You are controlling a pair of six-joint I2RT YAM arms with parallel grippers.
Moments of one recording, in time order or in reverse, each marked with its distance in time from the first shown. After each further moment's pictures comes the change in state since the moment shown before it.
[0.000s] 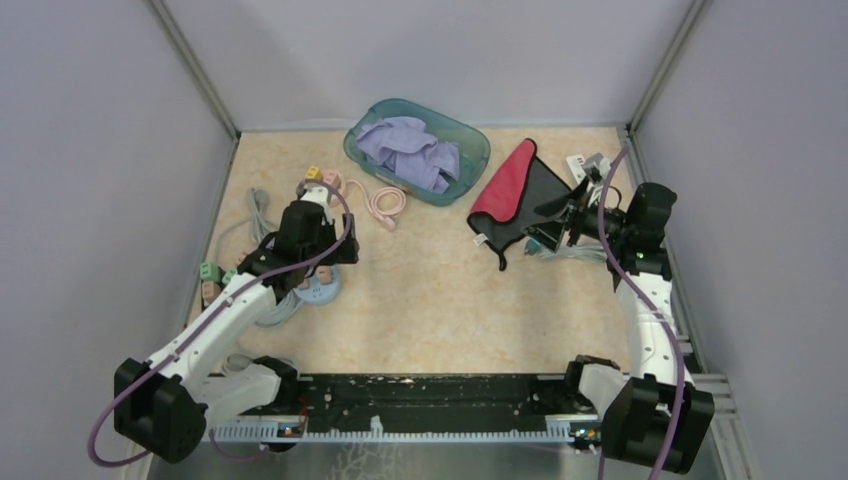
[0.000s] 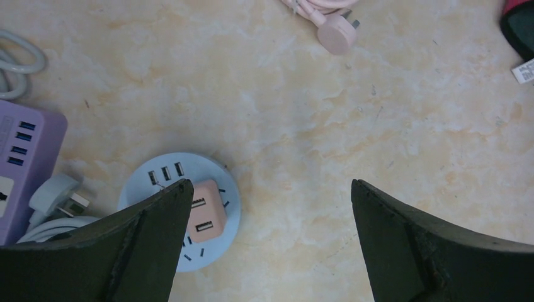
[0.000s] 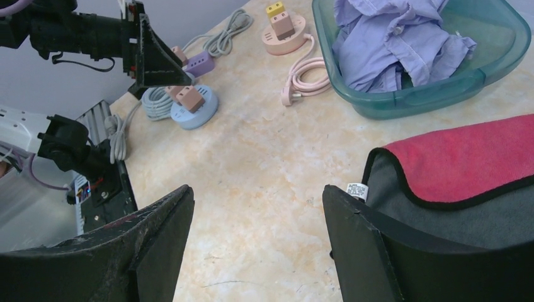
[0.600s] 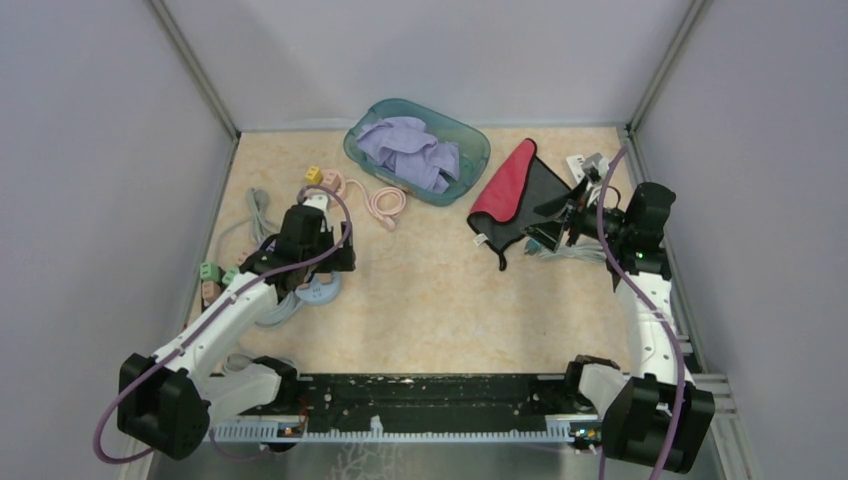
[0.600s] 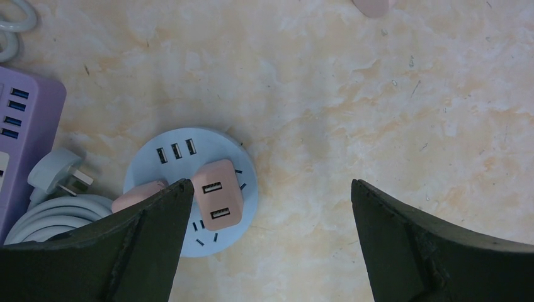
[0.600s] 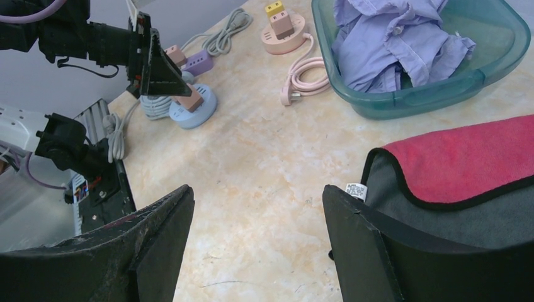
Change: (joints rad) left arm 0.051 0.048 -0.016 -0.045 0.025 0.014; right arm 0.007 0.002 0.000 0.000 0.006 -0.008
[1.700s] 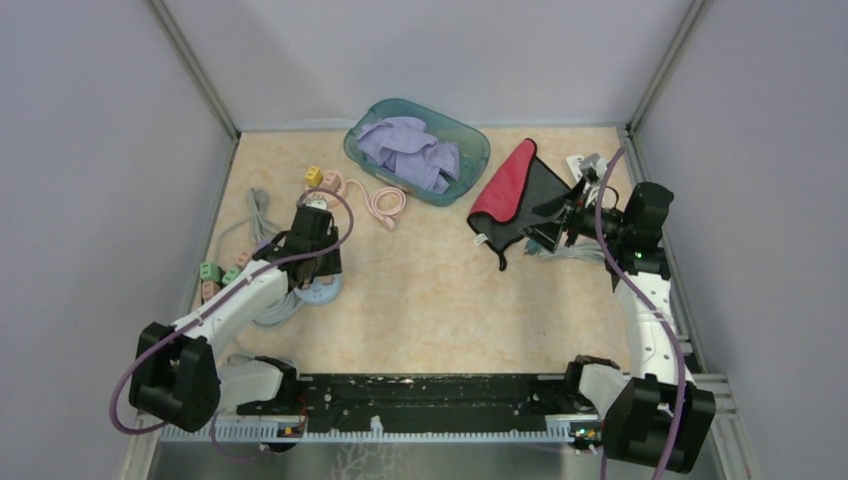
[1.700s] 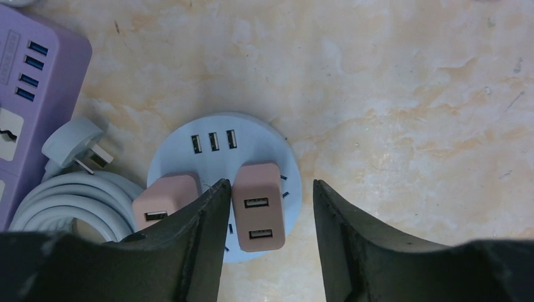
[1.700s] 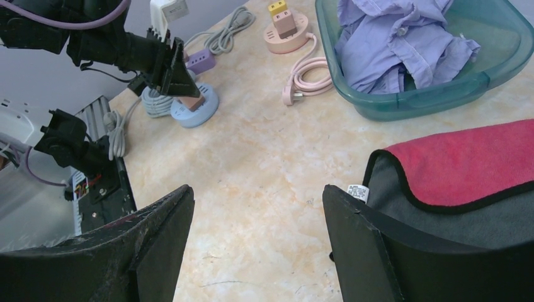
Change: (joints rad) left arm 0.027 0.121 -0.011 0.002 -0.093 -0.051; right arm 0.013 0.000 0.000 0.000 0.001 -0.009
